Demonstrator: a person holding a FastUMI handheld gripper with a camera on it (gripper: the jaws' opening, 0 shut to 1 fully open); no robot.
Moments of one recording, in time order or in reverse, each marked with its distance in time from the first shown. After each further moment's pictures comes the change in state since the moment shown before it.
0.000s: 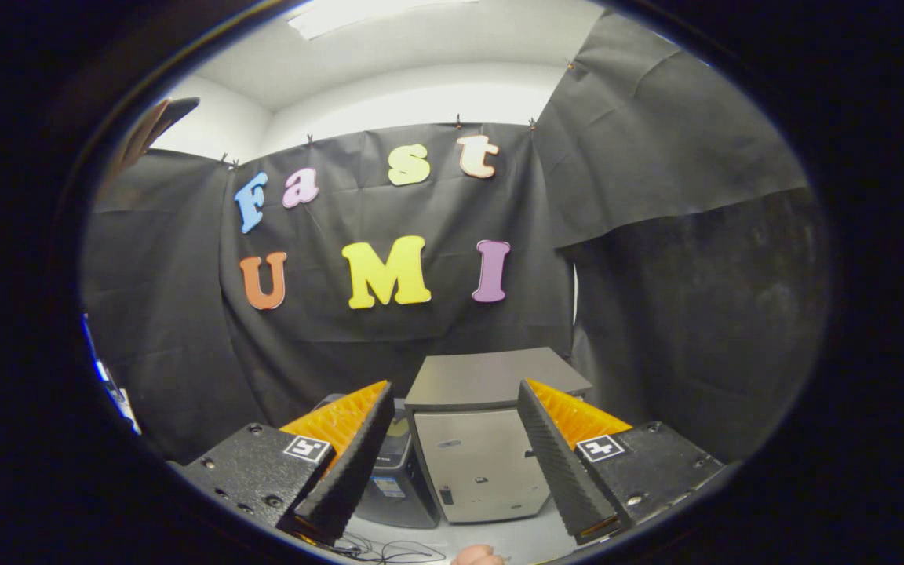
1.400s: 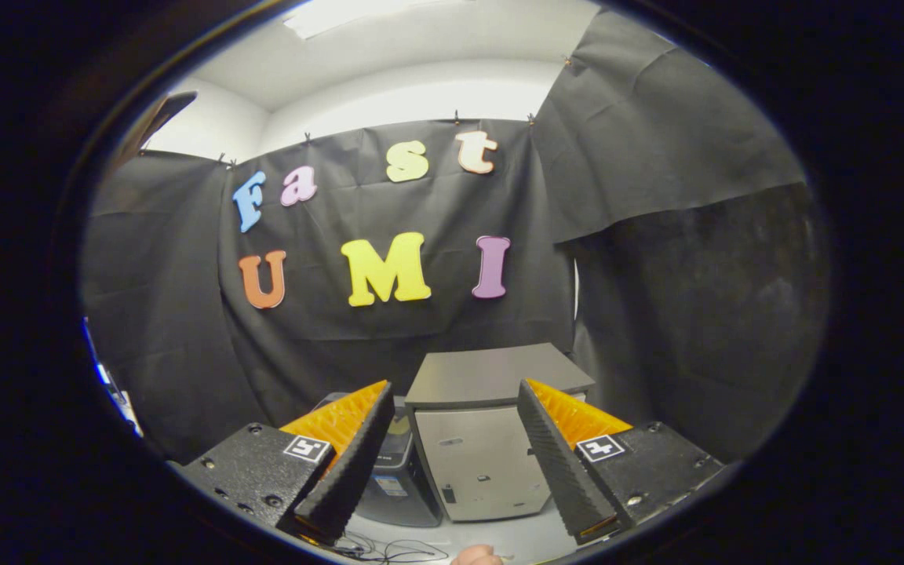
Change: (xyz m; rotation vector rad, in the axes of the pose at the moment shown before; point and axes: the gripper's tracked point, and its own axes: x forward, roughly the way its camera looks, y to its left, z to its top) arm 0.006 -0.005 -0.004 0.015 0.015 0.002
